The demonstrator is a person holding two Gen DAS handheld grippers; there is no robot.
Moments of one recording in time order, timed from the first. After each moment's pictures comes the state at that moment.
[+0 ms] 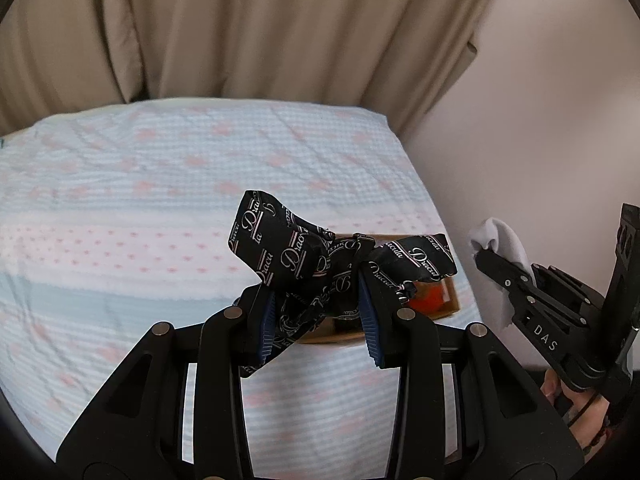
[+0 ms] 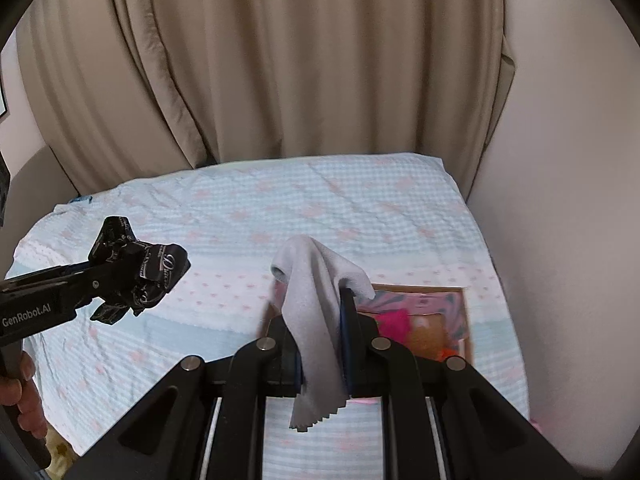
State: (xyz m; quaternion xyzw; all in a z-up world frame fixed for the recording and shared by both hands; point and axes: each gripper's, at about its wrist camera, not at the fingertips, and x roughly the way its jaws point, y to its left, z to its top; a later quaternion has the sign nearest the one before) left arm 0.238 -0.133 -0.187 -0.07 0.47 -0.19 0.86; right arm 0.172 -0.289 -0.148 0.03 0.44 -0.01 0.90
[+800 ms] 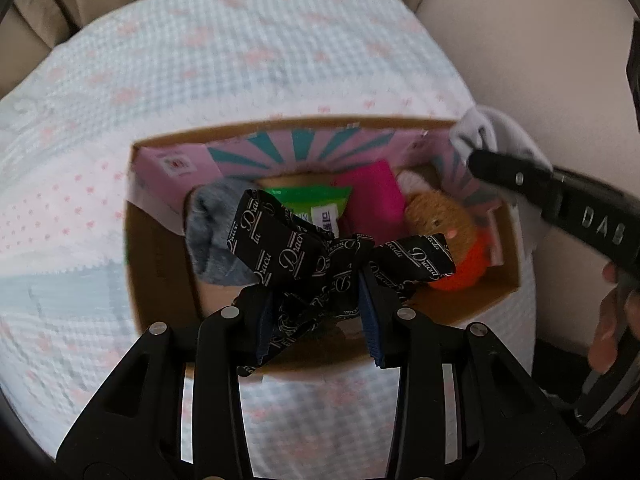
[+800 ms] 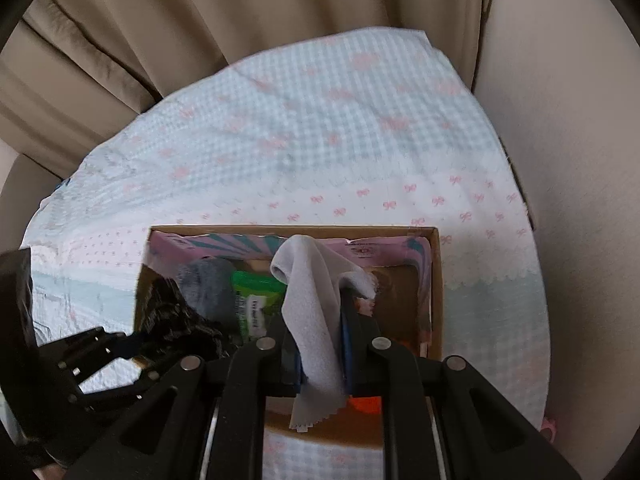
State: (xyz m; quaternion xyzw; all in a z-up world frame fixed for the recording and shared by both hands) left arm 0.288 -0.317 -0.378 0.03 0.61 -0.18 0.77; right arm 0.250 -0.444 -0.309 0.11 0.58 0.02 0.80
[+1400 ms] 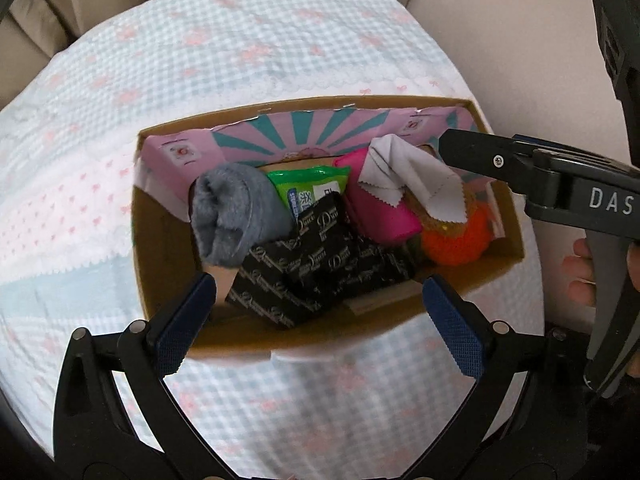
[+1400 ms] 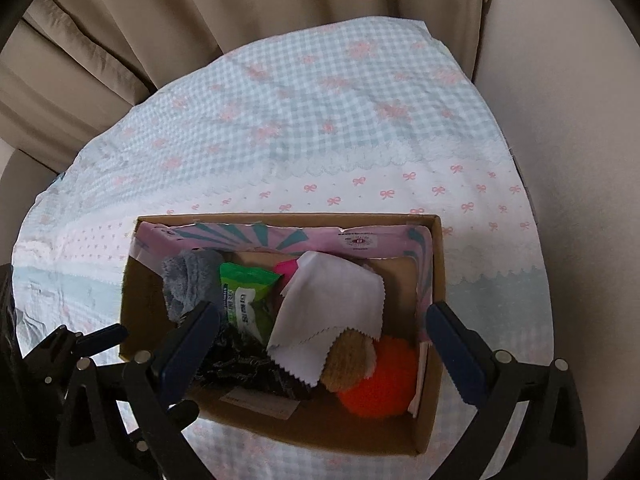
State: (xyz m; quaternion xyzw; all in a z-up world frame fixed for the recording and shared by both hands) left arm 0.265 -0.307 -0.363 0.05 0.60 -0.19 0.78; right arm 0.248 -0.446 -0.320 0.10 0.59 0.02 0.80
